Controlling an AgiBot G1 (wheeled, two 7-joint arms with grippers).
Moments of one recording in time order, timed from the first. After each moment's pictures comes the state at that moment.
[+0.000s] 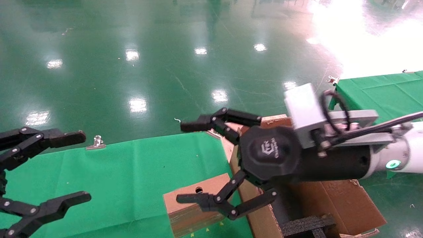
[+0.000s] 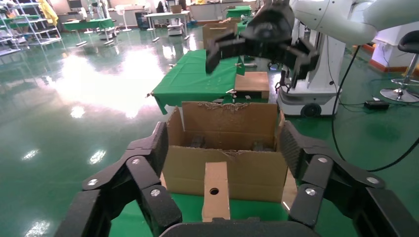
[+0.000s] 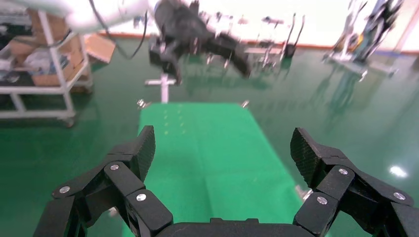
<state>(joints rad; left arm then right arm) -1.09 0.59 0.33 -1.26 0.69 1.47 -0.16 1.14 -0.63 -0.35 1.25 -0.83 -1.53 0.22</state>
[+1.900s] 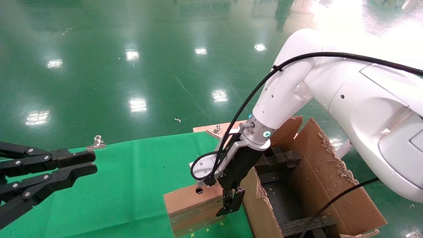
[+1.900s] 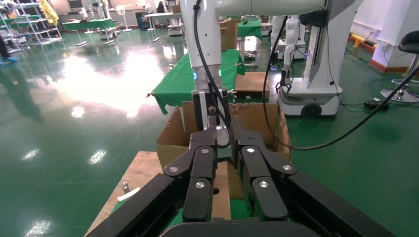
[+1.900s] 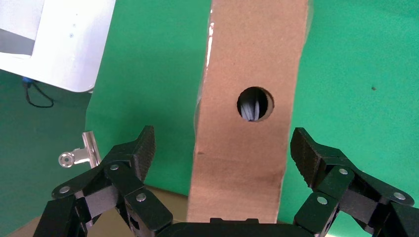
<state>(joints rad) -1.09 0.59 0.33 -1.26 0.69 1.47 -0.15 1.84 -1.21 -1.35 0.52 -1.42 -1.58 -0.13</state>
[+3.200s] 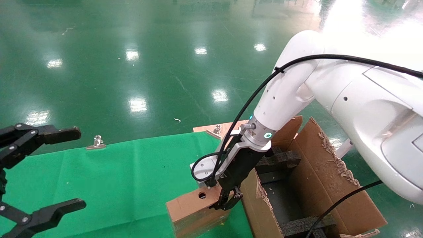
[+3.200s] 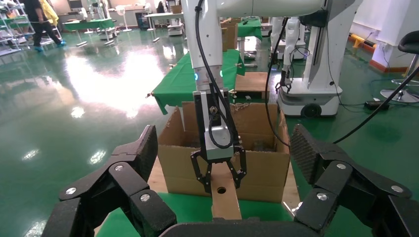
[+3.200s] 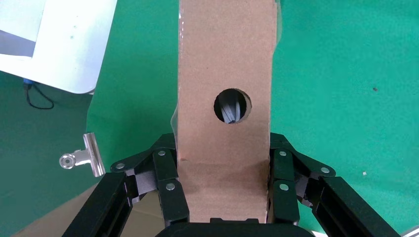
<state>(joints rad) -1.09 0.59 0.34 -1.26 0.69 1.47 -0.15 1.85 -1.19 -1.33 0.53 -1.41 -1.58 -0.12</state>
